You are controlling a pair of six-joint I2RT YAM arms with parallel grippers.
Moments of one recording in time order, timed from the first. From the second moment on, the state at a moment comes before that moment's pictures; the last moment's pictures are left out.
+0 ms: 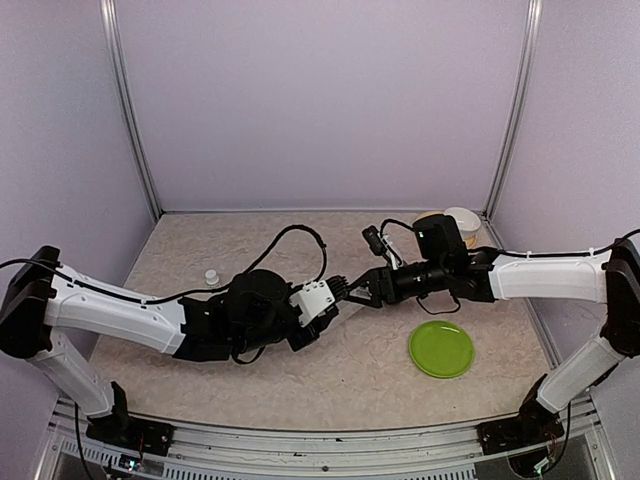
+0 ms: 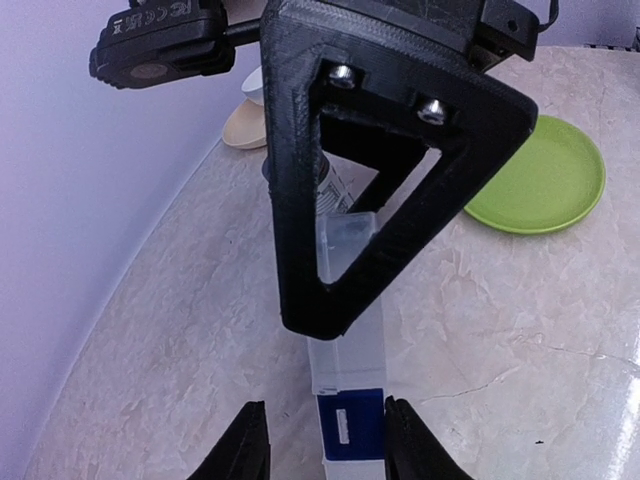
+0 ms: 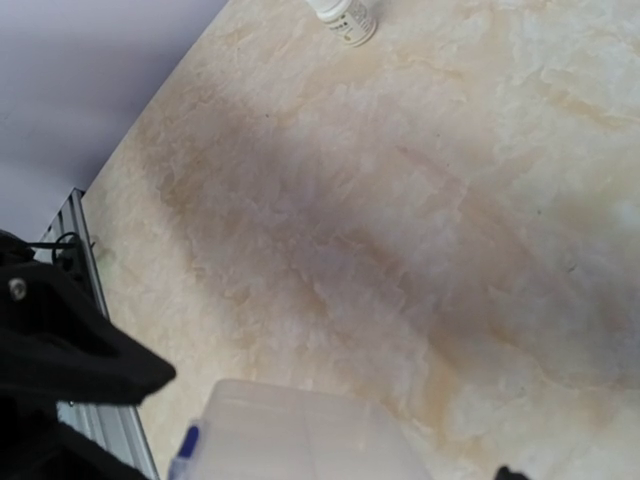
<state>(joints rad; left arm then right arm) -1.18 1.56 0.85 0.31 -0.32 0.36 0.73 1.50 0.90 0.06 -0.56 0.41</state>
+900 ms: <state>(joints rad) -1.16 1.59 0.89 0.26 -0.25 0.34 0.73 1.49 0.90 0.06 -0.55 0.38</state>
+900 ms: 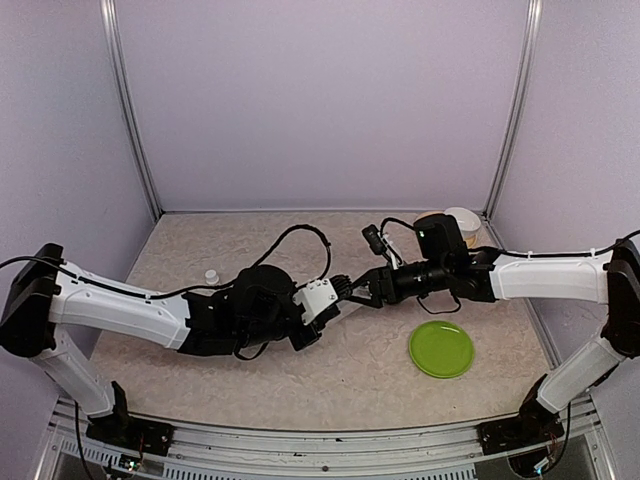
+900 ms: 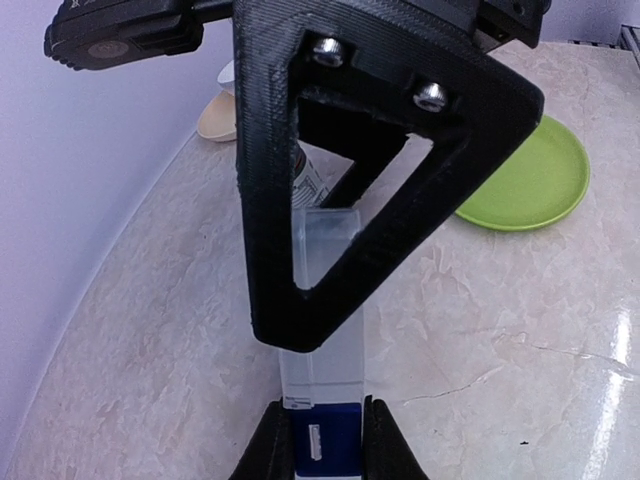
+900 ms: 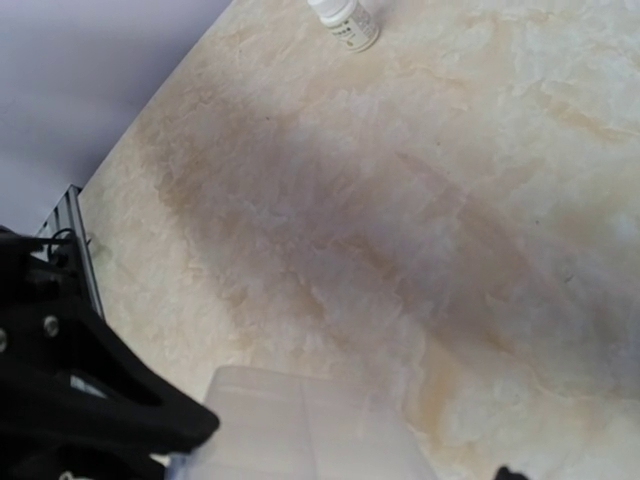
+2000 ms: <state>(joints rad) -1.02 1.46 0.87 0.19 0.07 0.18 0.74 1.48 0.90 0.03 -0.59 0.21</state>
